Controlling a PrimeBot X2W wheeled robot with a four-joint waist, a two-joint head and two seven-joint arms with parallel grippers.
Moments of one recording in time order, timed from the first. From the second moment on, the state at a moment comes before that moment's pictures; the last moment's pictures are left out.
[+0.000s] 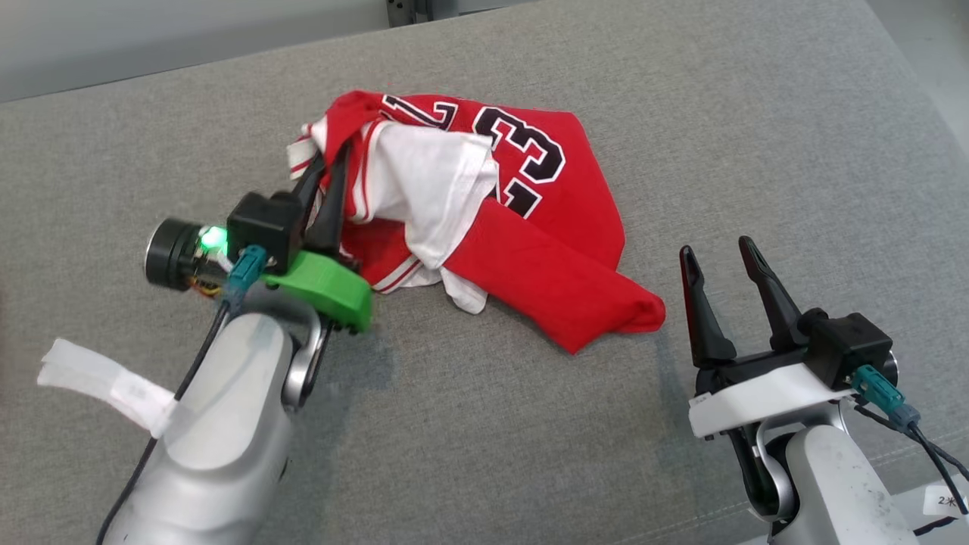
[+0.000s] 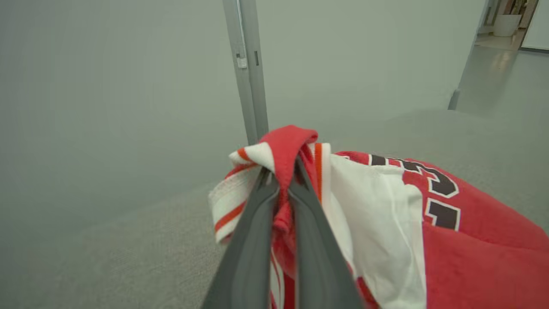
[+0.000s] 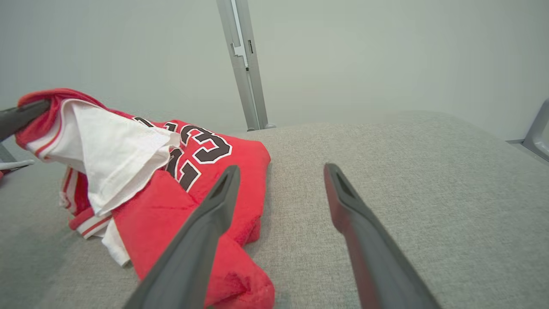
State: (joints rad) left arm -0.63 0.16 -0.44 0.48 -0.27 0.02 -0.24; right arm -0.19 -0.05 0.11 0.13 0.20 0.13 -0.26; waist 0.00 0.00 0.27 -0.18
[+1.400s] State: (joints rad) left arm -0.02 0.08 -0.07 0.20 -0.22 0.00 -0.26; right arm -0.10 -0.05 0.09 0.18 0.16 0.13 -0.26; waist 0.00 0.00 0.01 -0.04
